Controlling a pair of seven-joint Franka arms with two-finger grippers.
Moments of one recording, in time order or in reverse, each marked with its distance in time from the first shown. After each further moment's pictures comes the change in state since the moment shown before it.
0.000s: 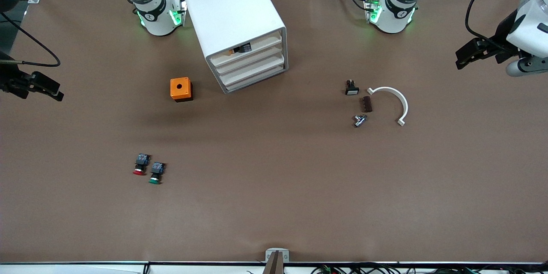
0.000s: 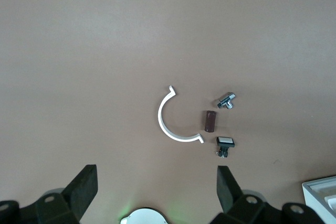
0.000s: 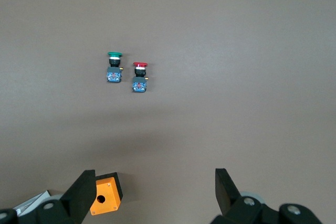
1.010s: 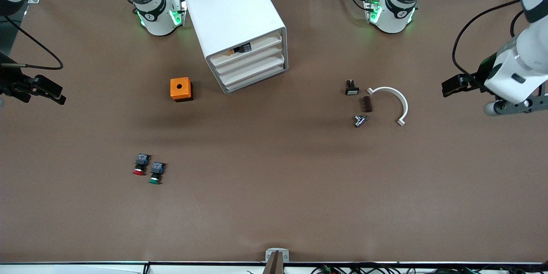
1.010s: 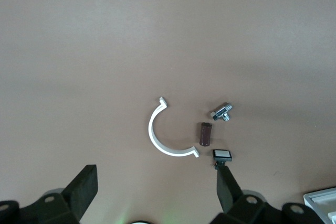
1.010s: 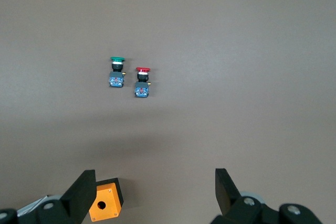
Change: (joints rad) left arm -0.022 0.203 -0.001 0.076 0.001 0.062 0.002; right arm 0.001 0.020 0.010 0.000 0.001 0.030 -0.001
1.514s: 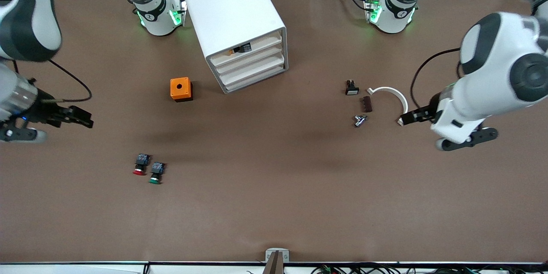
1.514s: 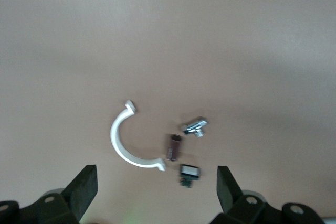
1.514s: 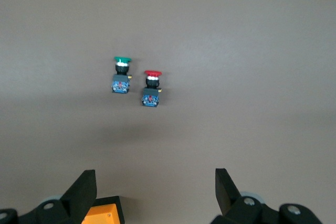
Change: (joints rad) left arm -0.132 0.193 -0.003 0.060 0.000 0.056 -0.353; right arm 0.039 0.192 0.006 -0.011 0.004 0.126 0.000
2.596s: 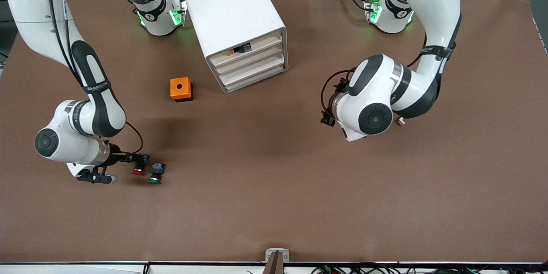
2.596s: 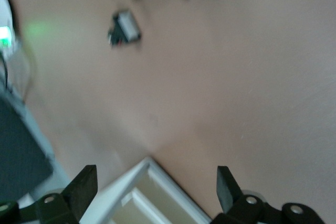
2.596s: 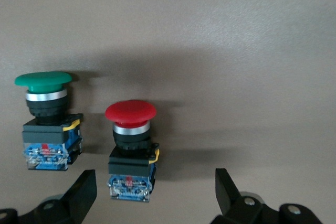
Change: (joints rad) left arm -0.245 0.228 -0.006 0.007 -0.347 -0.018 -1.105; right arm -0.001 0.466 -0.004 -0.004 0.100 0.404 0.001
